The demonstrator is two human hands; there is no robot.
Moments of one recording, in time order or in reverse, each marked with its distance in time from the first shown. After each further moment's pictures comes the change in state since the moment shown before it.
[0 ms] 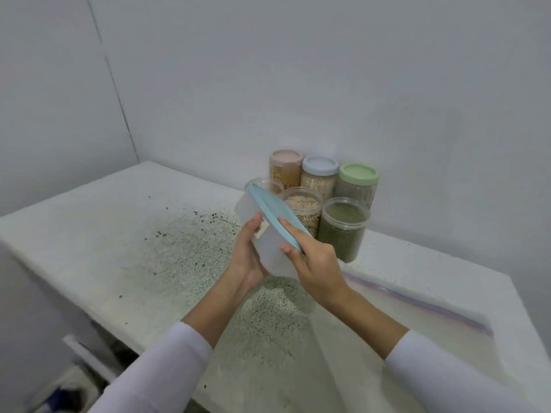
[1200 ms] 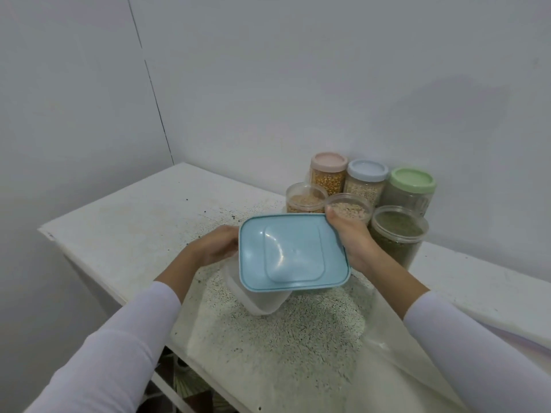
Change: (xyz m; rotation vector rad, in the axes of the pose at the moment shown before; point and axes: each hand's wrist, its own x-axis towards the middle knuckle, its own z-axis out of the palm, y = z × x) left_hand 0.008 0.131 -0.109 0.933 0.164 -0.289; right_hand 0.081 0.020 0.041 0.630 -0.054 1.021
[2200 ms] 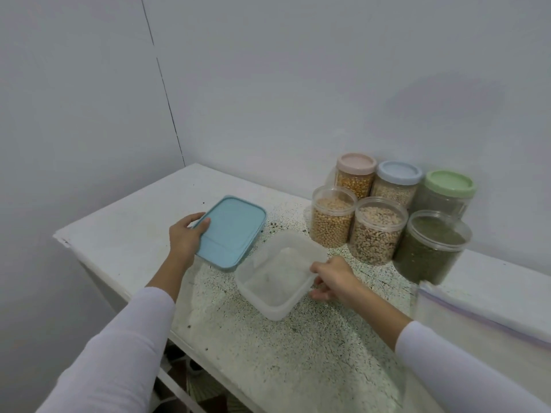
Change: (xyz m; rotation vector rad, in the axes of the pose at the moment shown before) left_hand 0.011 -0.038 -0.104 -0.134 0.796 0.225; right_hand 0.012 0.066 0.072 -0.458 0.041 0.255
